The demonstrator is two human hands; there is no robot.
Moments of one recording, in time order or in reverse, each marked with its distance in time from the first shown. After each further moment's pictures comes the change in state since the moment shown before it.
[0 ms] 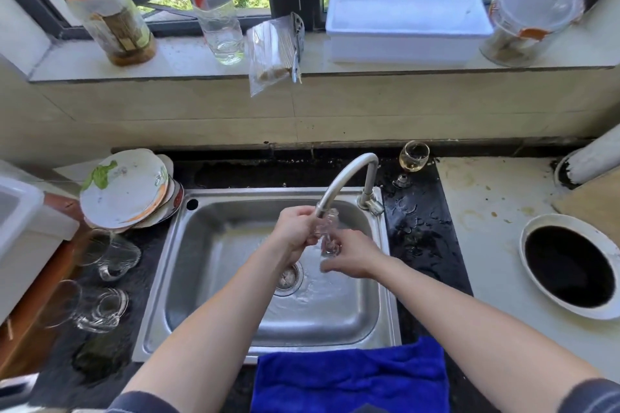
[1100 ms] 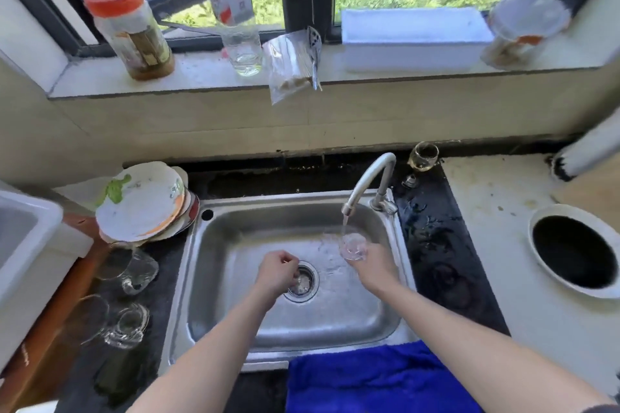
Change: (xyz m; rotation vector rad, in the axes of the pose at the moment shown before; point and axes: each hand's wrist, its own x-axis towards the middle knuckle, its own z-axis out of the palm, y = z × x) left_hand -0.023 -0.058 -0.097 0.505 0.155 -0.059; right_hand -0.020 -0.015 0.056 0.469 0.361 0.259
